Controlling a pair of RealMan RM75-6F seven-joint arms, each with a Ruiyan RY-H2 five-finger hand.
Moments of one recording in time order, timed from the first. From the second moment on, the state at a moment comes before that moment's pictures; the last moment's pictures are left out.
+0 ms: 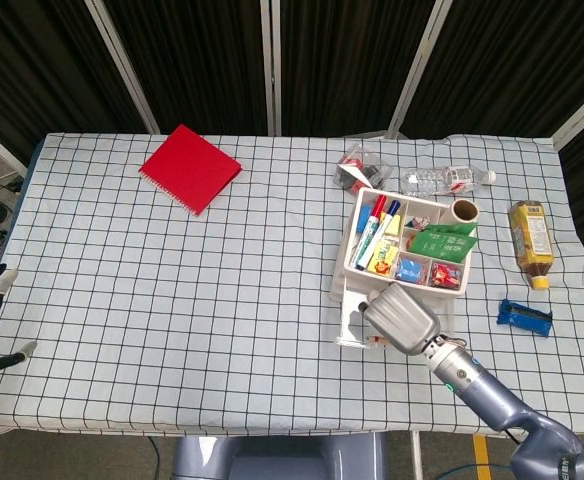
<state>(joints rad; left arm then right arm) -0.08 -1.09 -0.05 -1.64 1.51 1.52 0.03 0.65 -1.10 0.07 -1.87 -1.52 0.97 -0.63</state>
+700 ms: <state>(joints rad) -0.08 -1.09 -0.05 -1.64 1.51 1.52 0.02 0.64 -1.09 0.06 -1.89 -1.57 1.01 -0.65</state>
